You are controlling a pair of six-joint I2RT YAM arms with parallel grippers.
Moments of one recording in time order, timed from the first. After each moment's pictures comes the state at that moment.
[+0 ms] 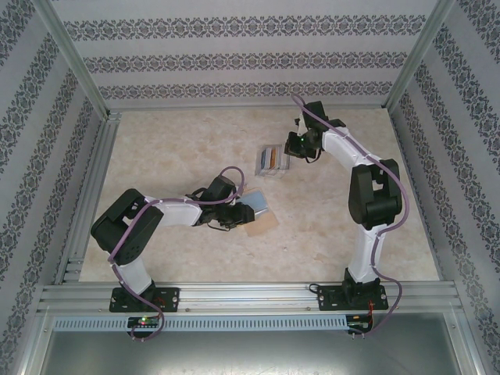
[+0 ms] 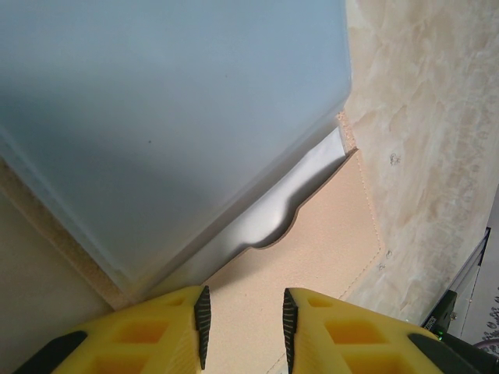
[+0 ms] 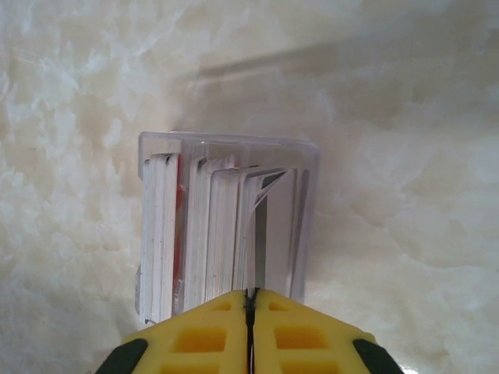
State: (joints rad) left arm -0.64 1.75 0.80 0.04 0.47 -0.88; right arm 0.21 2.00 1.60 -0.69 -0.32 0.41
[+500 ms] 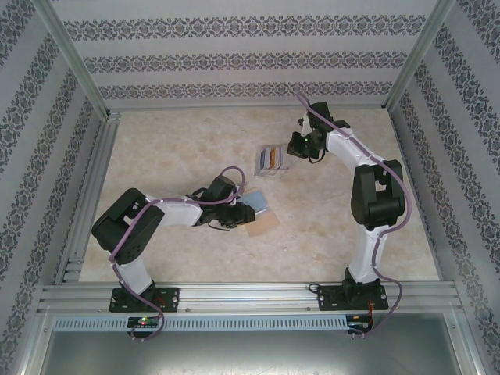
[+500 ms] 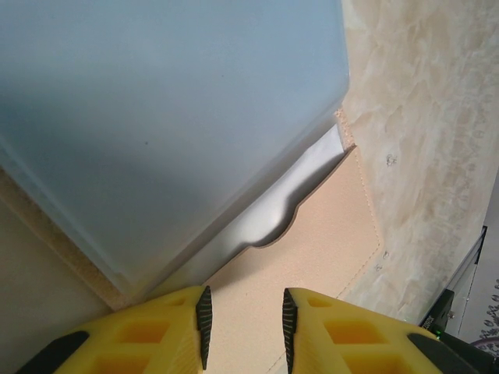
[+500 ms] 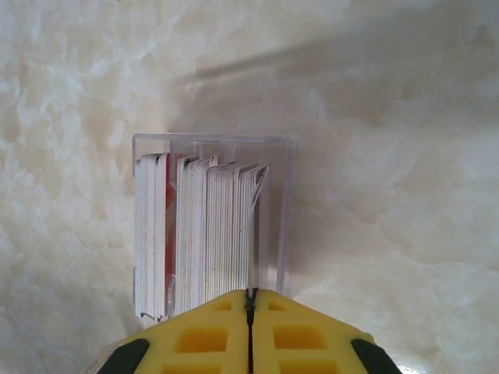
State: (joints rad) left arm -0.64 1.75 0.80 0.05 0.48 -0.88; right arm 0.18 1.98 1.57 -0.67 -0.37 0.41
